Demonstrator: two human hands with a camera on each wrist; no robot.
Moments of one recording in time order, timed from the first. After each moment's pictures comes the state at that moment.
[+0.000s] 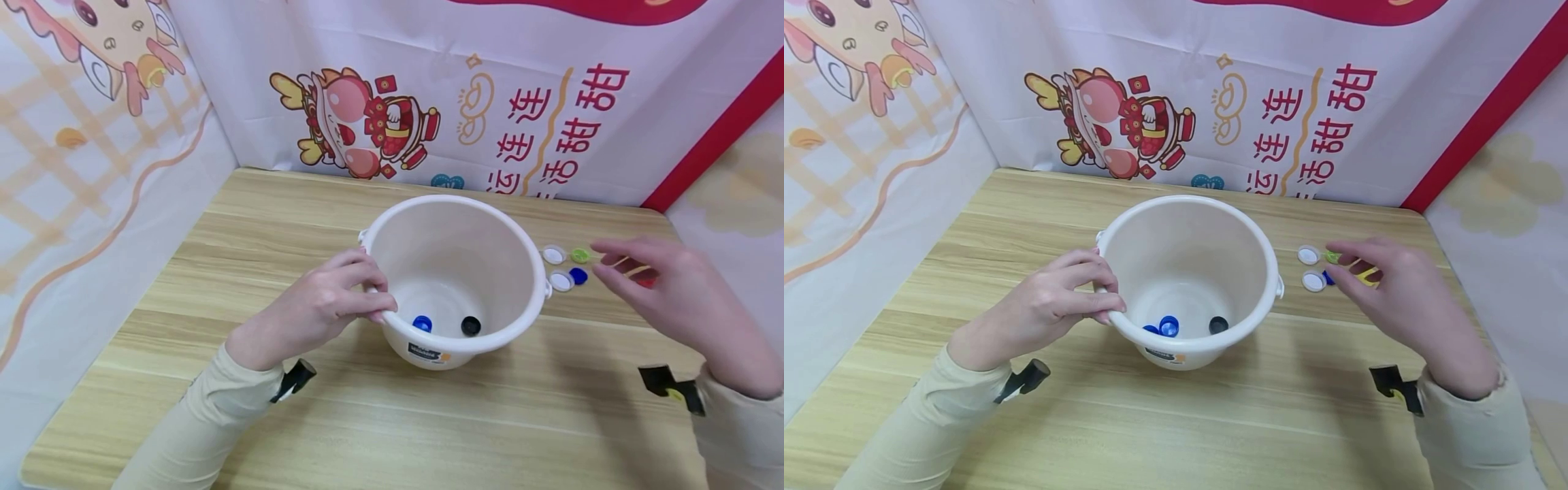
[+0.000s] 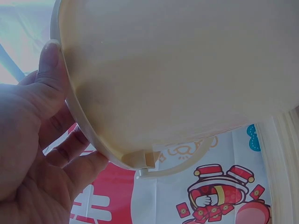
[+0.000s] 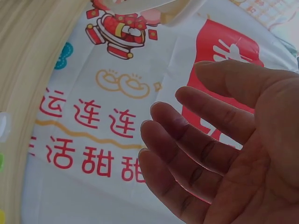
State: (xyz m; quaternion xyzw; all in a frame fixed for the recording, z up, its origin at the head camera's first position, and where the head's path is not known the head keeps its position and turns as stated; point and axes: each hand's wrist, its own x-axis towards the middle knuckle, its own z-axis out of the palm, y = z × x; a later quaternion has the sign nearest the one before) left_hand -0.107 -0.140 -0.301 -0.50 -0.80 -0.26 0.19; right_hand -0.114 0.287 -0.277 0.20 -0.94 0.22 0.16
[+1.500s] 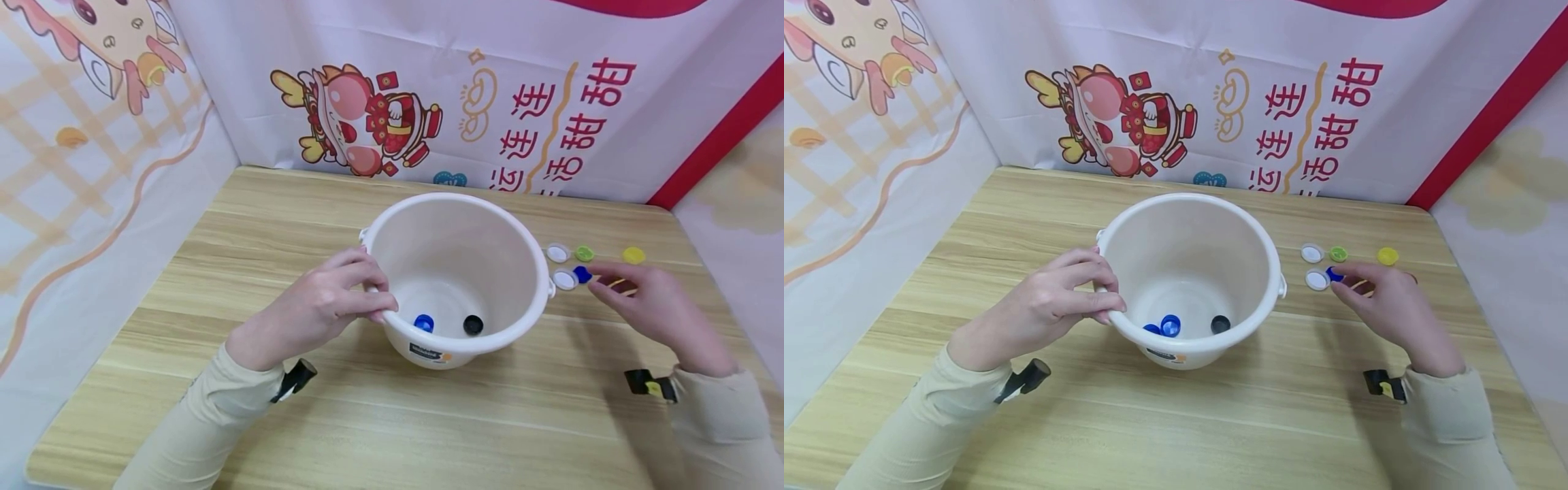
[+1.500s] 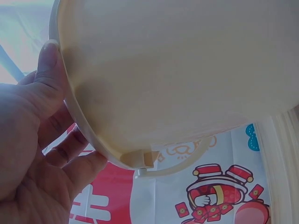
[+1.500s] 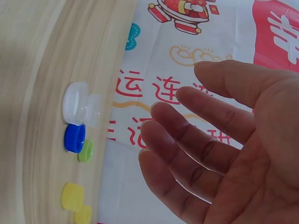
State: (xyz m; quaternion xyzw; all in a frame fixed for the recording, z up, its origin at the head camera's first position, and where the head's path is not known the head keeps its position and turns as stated) left_hand -0.108 -0.140 -0.301 -0.50 -0.81 -0.25 0.19; right_hand -0.144 0.327 -0.346 0.12 -0.96 0.23 0.02
